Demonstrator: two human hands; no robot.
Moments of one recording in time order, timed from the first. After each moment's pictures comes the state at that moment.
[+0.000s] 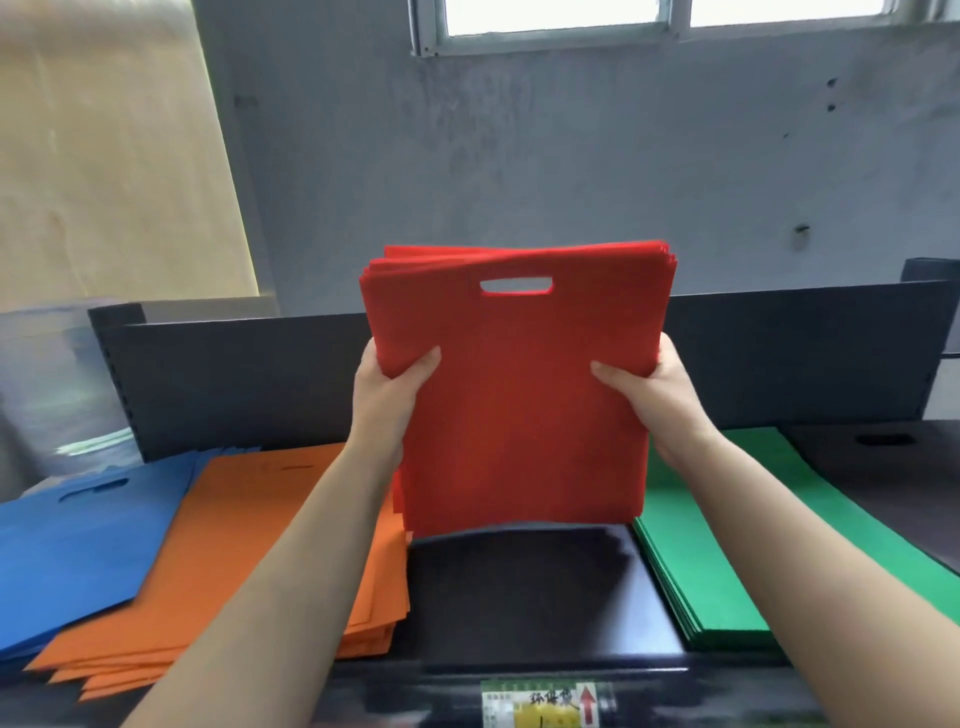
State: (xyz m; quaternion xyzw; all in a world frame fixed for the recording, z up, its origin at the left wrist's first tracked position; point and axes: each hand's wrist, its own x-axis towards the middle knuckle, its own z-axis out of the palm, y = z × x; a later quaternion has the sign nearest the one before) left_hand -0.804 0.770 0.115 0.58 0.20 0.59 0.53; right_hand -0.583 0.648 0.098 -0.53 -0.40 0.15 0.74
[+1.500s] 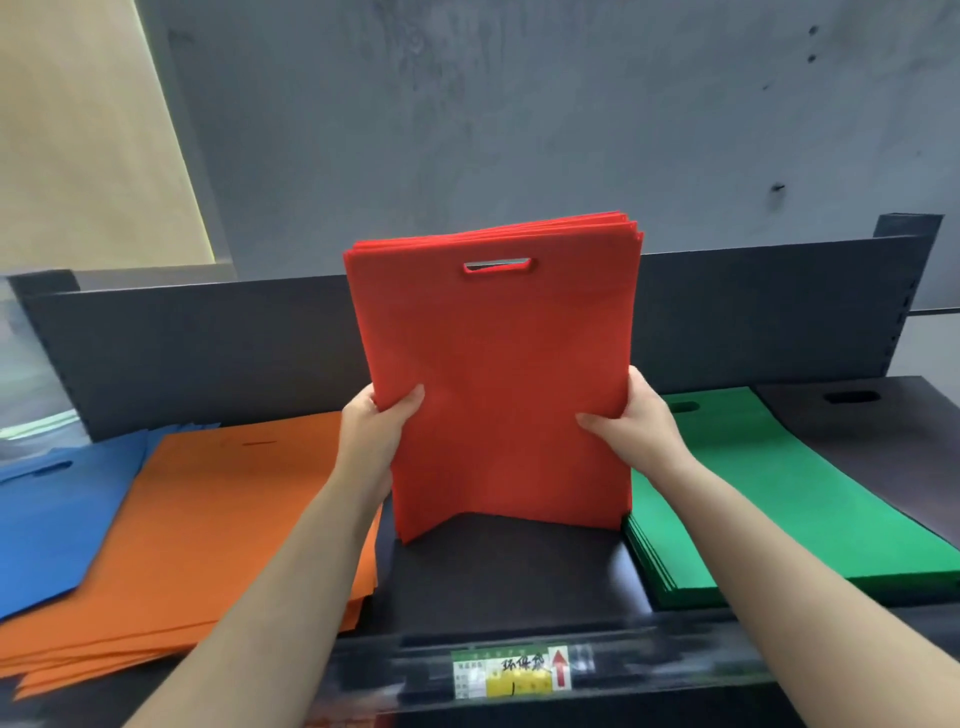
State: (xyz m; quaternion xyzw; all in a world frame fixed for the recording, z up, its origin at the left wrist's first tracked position) left_hand -0.794 0.757 0.060 0.54 0.27 0.50 0.62; right_hand -0.581 0.629 0.043 -0.71 -0.41 0.08 0.57
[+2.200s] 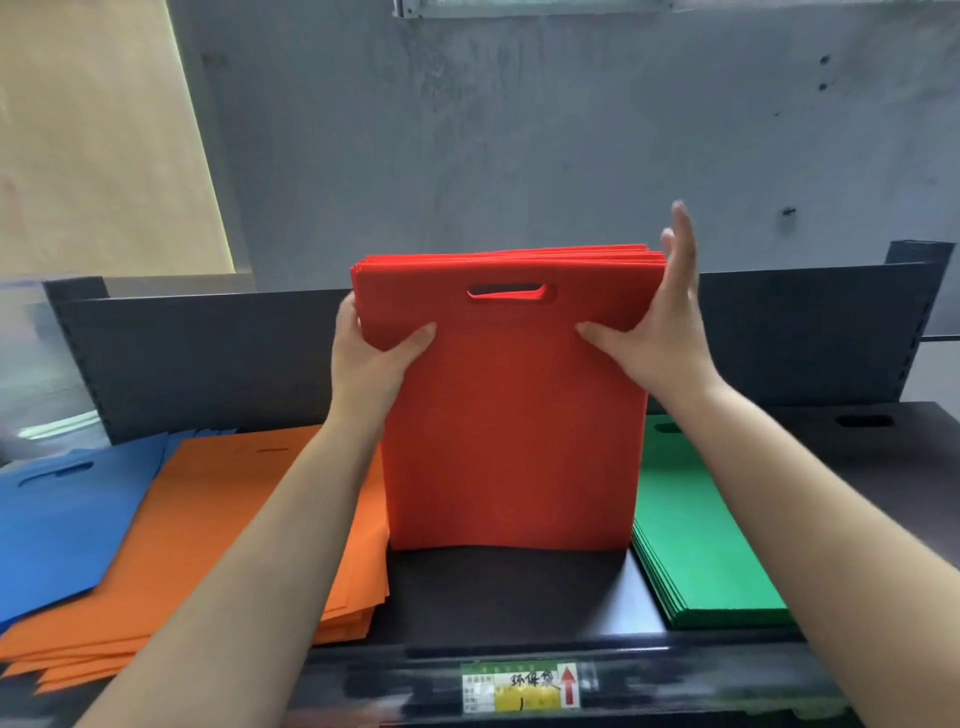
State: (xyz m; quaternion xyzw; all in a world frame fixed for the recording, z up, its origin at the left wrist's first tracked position) left_hand -0.800 0.768 0.120 0.61 0.22 0.61 0.45; right_hand -0.591 0.630 0.136 -0.60 -0.50 -0.15 0.60
